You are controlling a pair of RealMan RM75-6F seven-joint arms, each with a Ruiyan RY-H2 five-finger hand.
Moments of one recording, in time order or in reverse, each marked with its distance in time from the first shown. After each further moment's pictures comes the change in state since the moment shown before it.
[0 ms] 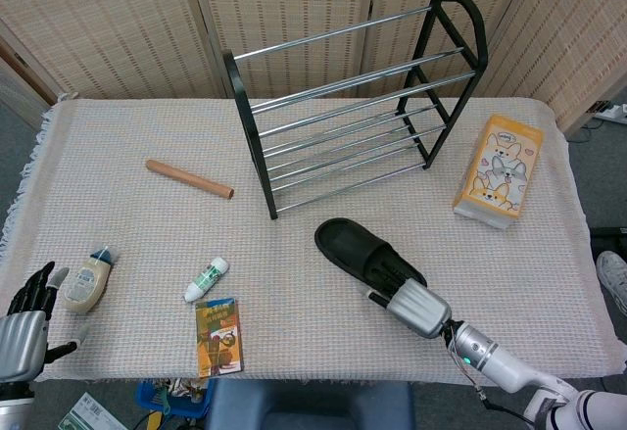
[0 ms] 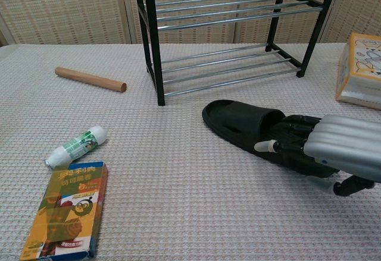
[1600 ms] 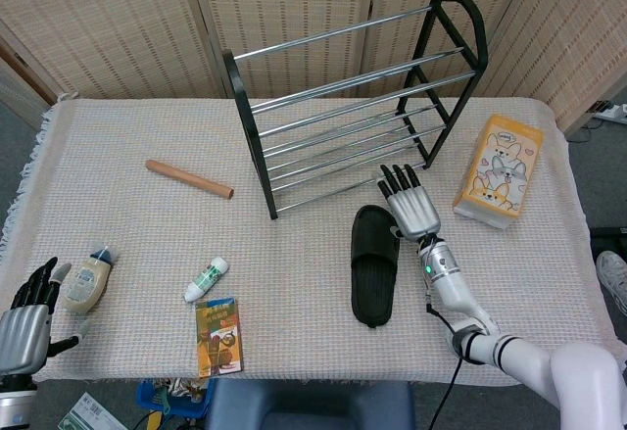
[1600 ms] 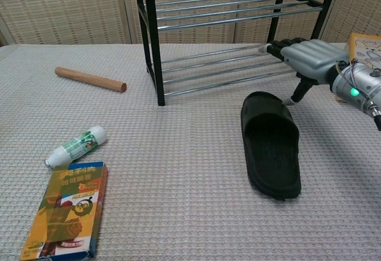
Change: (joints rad) left arm -0.022 -0.007 -0.013 0.018 -0.029 -0.028 -0.001; right arm 0.158 -0.336 0.409 0.418 0.455 -0.113 -0.027
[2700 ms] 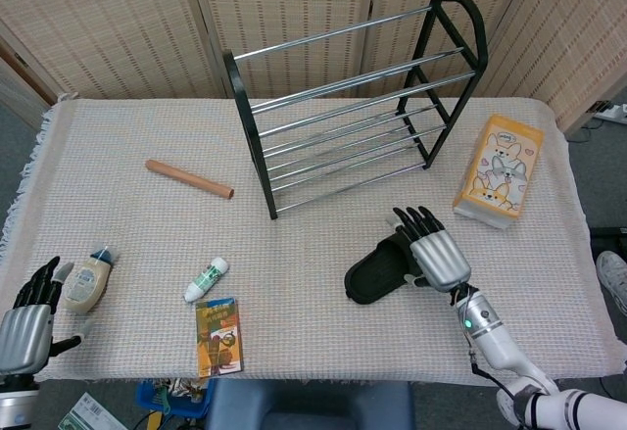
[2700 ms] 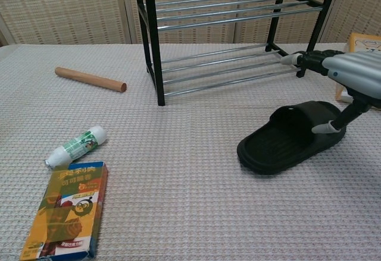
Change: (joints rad) left arm -0.003 -0.006 0.002 0.005 0.010 0.007 -0.010; right arm -0.256 0.315 -0.133 -0.516 -0.168 0.133 0.030
